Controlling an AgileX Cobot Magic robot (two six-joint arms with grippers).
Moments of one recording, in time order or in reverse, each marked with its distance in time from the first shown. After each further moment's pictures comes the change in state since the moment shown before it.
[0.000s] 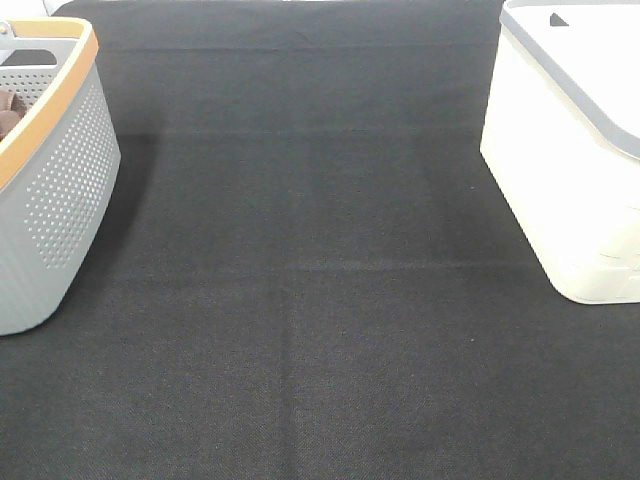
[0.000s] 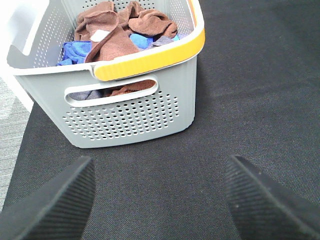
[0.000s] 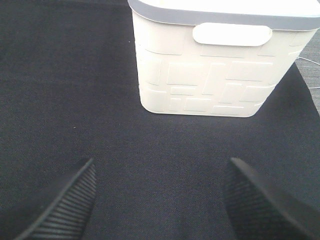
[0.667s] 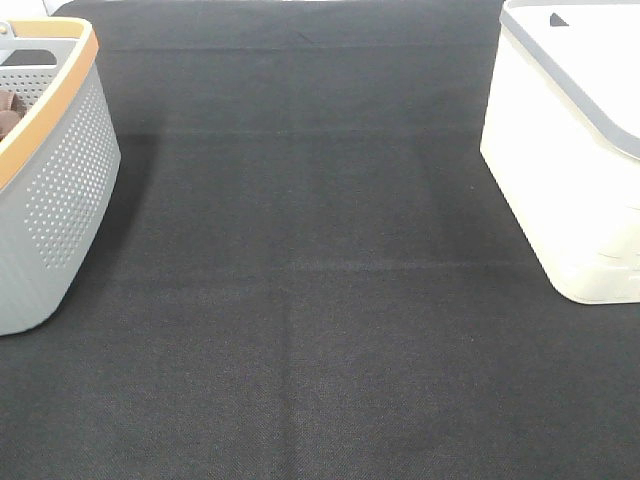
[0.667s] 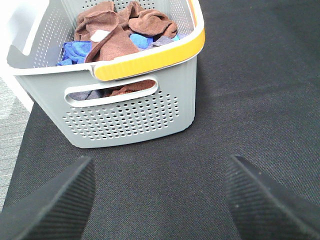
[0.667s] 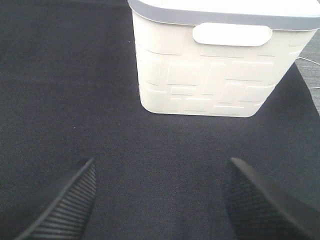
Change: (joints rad) left arm 0.000 0.000 0.000 0.000 0.000 0.001; right arm 0.000 0.000 0.000 0.000 0.000 0.000
